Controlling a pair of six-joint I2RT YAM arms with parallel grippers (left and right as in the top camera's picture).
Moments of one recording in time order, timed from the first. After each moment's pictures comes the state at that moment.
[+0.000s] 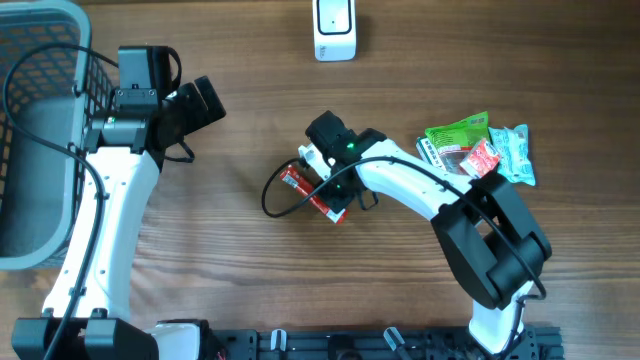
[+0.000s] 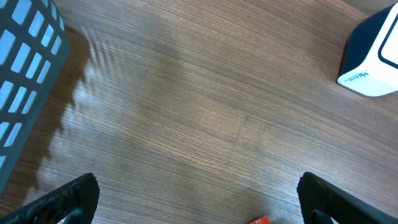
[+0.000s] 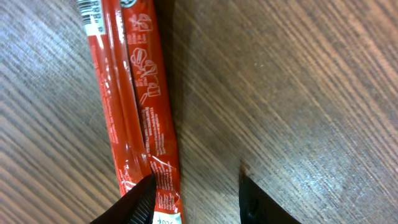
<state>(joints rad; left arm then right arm) -0.02 1.48 1.30 -0.78 -0.06 -0.43 0.68 1.99 1.28 -0.71 -0.12 -0.13</state>
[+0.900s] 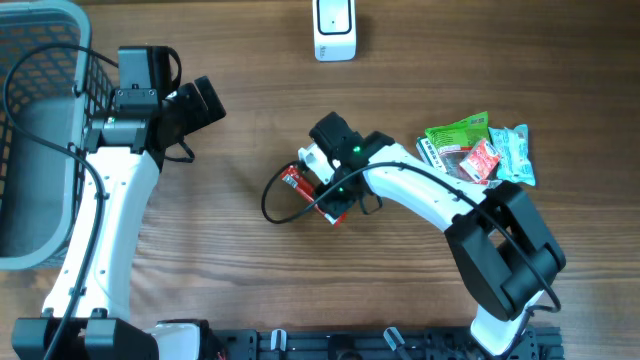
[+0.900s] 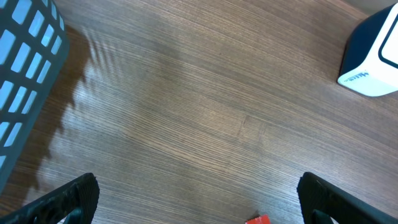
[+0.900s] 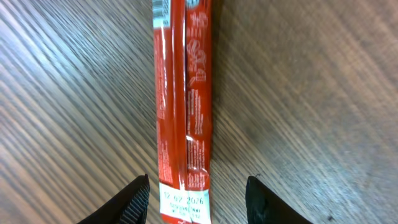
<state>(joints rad) -0.02 1.48 1.30 -0.78 -0.06 -0.43 0.68 1.92 1.23 -0.70 -0.20 -0.13</state>
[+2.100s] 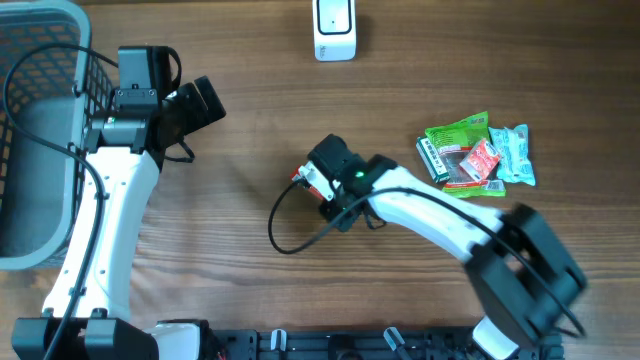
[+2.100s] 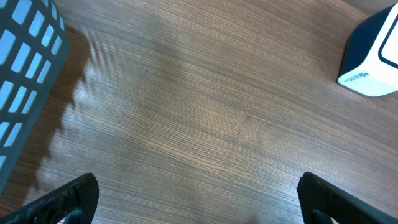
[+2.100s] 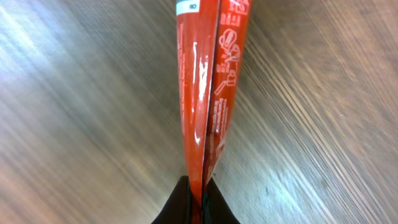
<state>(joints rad) -0.02 1.48 1.30 -0.78 -0.06 -0.43 0.75 1.78 1.10 -0.65 -0.06 -0.14</state>
